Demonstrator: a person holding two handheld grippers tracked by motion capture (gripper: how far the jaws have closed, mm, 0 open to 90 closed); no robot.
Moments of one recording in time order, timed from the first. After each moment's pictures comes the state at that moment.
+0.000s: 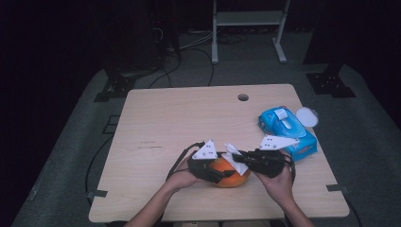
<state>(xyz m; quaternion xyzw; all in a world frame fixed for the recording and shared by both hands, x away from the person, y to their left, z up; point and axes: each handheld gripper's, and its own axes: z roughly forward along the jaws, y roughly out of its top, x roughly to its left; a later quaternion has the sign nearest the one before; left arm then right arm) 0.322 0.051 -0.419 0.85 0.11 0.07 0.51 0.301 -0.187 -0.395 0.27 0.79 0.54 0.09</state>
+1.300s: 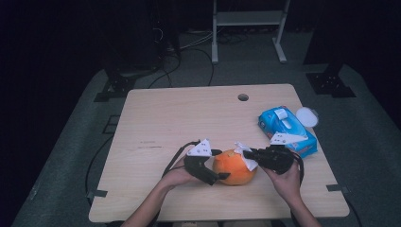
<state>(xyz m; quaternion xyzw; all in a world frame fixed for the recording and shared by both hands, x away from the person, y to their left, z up) 0.336 0.064 -0.434 0.85 0.13 0.02 0.51 0.319 -0.221 -0.413 0.34 0.78 0.52 0.07</state>
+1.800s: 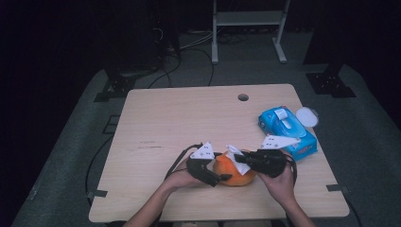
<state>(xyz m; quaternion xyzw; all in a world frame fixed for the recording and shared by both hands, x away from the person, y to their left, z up) 0.333 0.057 -0.445 0.85 0.12 0.03 0.50 0.302 -0.191 -0.399 0.28 0.79 0.53 0.08</state>
